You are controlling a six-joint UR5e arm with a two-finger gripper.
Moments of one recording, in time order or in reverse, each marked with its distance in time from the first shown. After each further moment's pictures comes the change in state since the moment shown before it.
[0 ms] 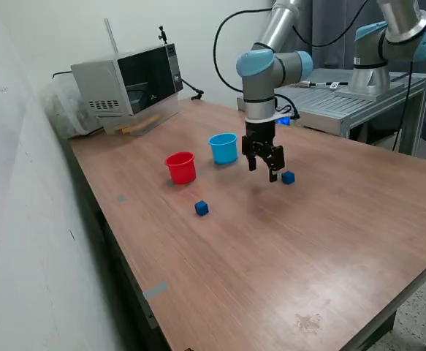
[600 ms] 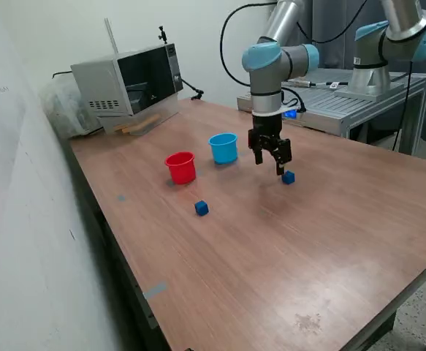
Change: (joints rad) arm 0.011 -0.063 0.072 0.003 -0.006 0.001
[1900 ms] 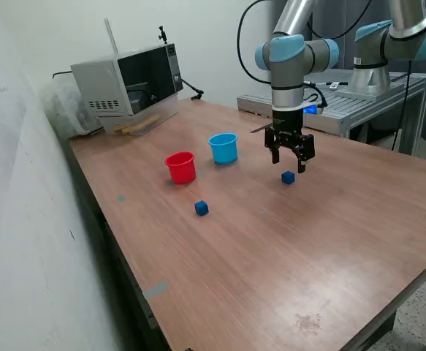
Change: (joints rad) arm 0.060 -0.043 0.069 -0.050 0.018 -0.009
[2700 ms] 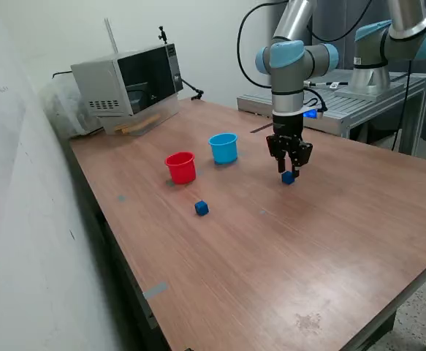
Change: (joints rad) arm -0.002 0.018 0.007 -0.020 0.001 -0.003
